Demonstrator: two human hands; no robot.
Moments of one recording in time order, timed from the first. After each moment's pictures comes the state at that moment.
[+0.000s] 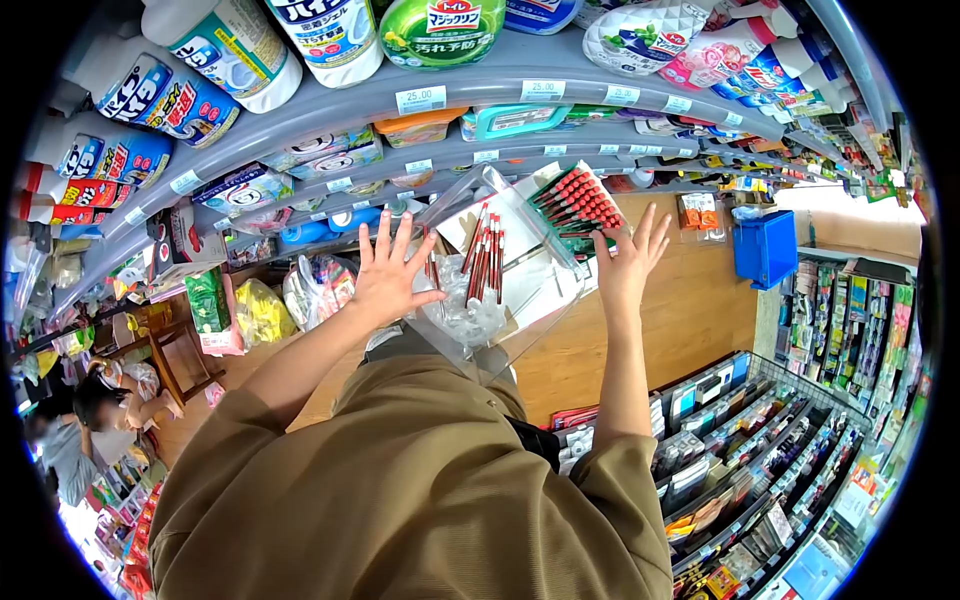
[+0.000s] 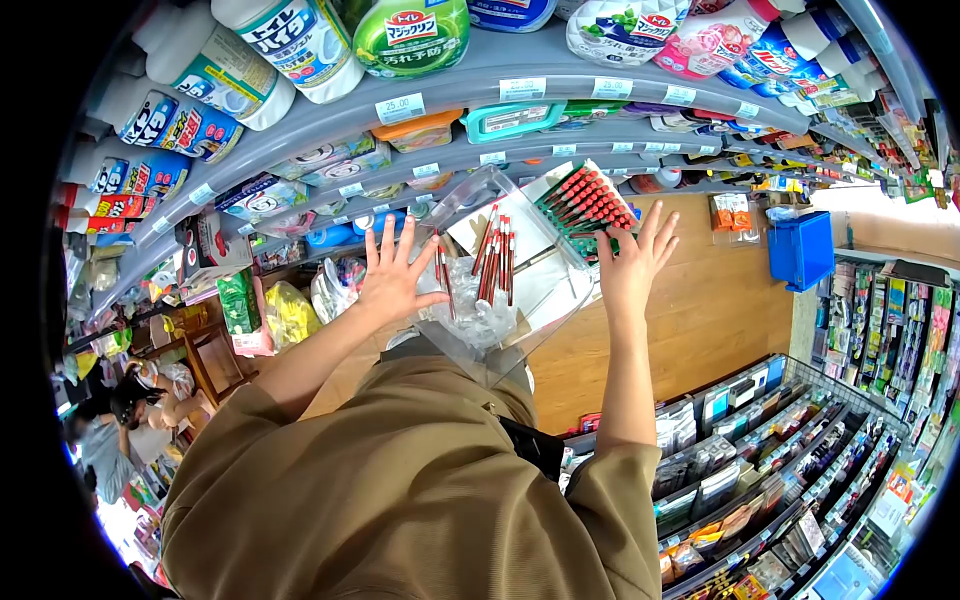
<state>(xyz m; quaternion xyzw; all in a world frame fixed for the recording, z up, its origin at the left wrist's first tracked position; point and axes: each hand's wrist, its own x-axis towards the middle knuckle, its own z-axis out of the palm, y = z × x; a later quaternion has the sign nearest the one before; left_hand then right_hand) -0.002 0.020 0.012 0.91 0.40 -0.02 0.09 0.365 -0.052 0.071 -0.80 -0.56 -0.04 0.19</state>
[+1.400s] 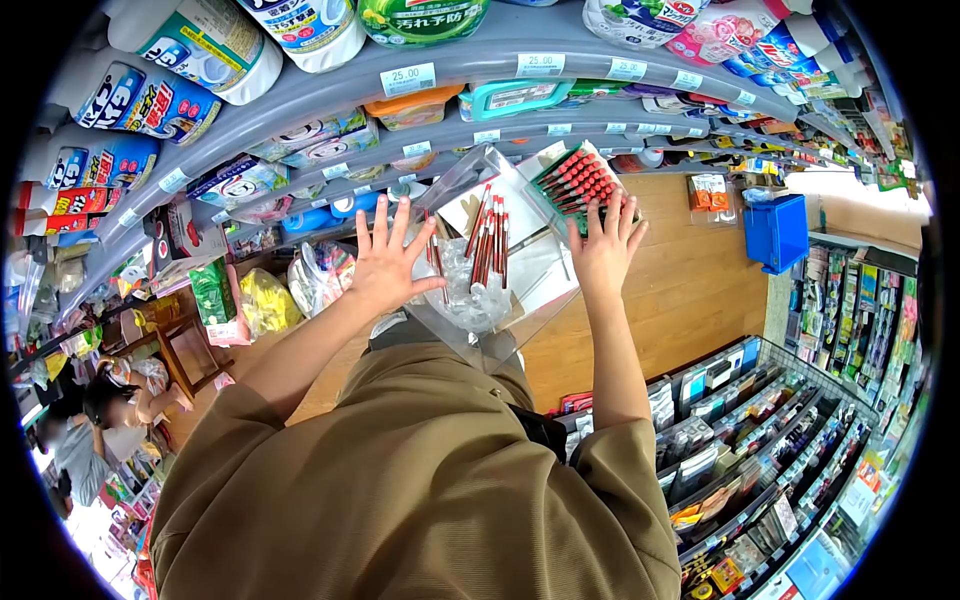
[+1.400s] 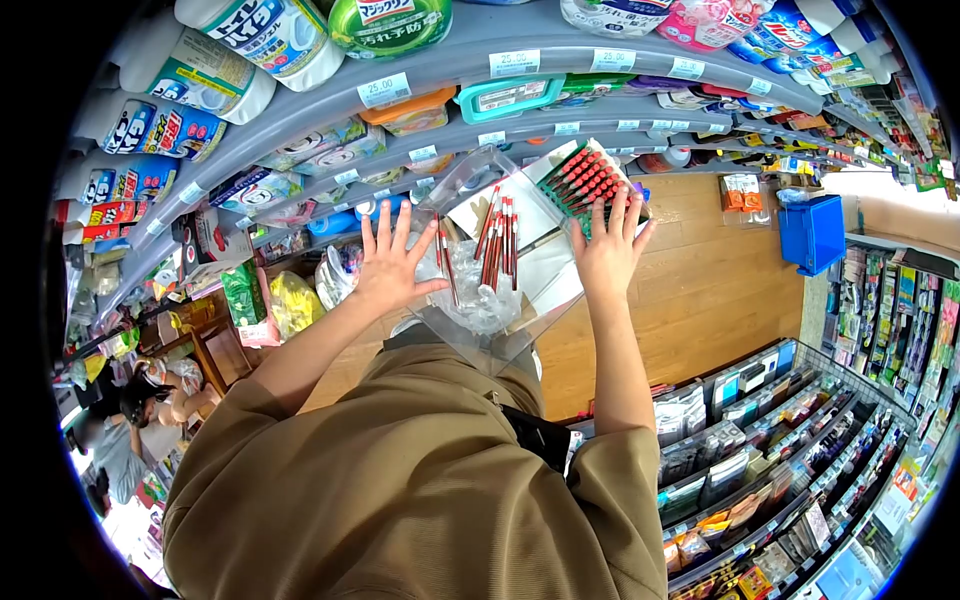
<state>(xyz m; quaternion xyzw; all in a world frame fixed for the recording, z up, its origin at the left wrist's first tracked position) -0.001 0.021 0.018 0.91 0.40 -0.04 0.08 0.347 -0.055 0.016 -0.78 -0.61 -0.12 0.07</state>
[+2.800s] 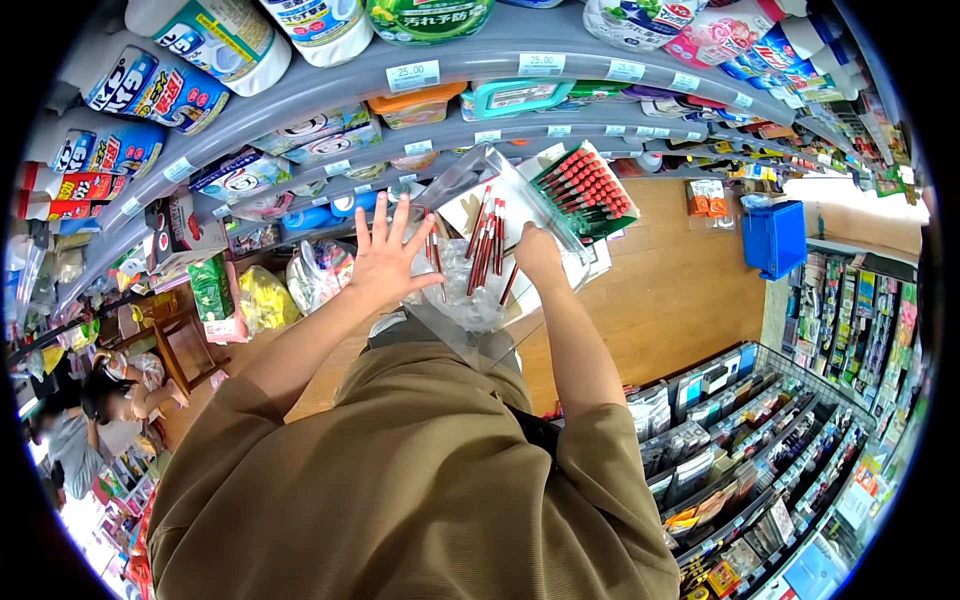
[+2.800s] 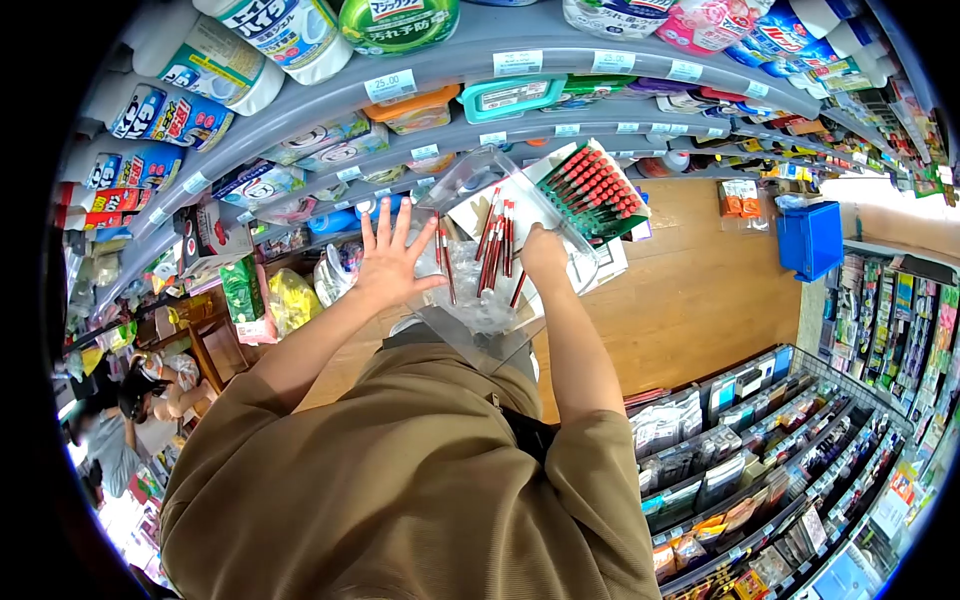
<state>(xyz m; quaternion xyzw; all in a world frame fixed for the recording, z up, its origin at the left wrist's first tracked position) -0.002 0.021 0.009 0.91 0.40 -0.05 0.08 0.289 -0.025 -0.069 -0.80 -0.53 0.28 -0.05</state>
